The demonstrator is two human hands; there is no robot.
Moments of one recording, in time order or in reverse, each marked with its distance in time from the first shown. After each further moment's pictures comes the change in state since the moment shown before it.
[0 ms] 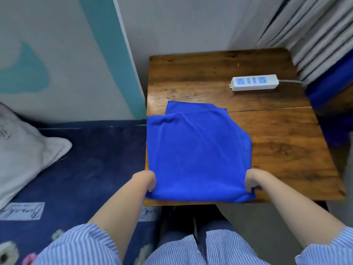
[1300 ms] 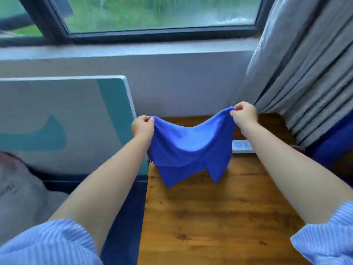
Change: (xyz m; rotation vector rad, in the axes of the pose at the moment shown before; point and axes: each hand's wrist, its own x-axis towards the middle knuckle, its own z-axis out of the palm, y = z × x) left_hand -0.097 -0.050 -0.263 -1.573 1.233 0.241; right_hand -0.122 0.035 -0.282 1.373 1.221 -0.557
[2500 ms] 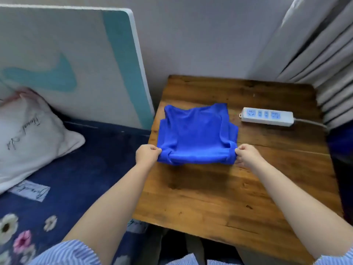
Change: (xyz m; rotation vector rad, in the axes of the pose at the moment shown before) left_hand -0.141 -0.149 0.017 0.281 -0.147 -0.308; right_hand -0.091 0.175 0.010 0.046 -0.625 0.375
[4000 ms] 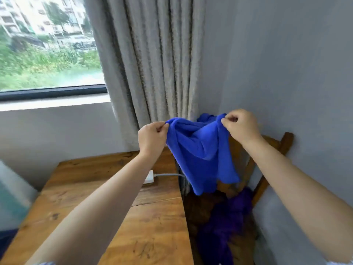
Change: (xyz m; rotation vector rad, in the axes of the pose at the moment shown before) left_hand -0.298 0.416 0.233 -0.283 0.128 0.916; right_hand -0.137 -0.016 -0.492 -0.226 0.871 -0.764
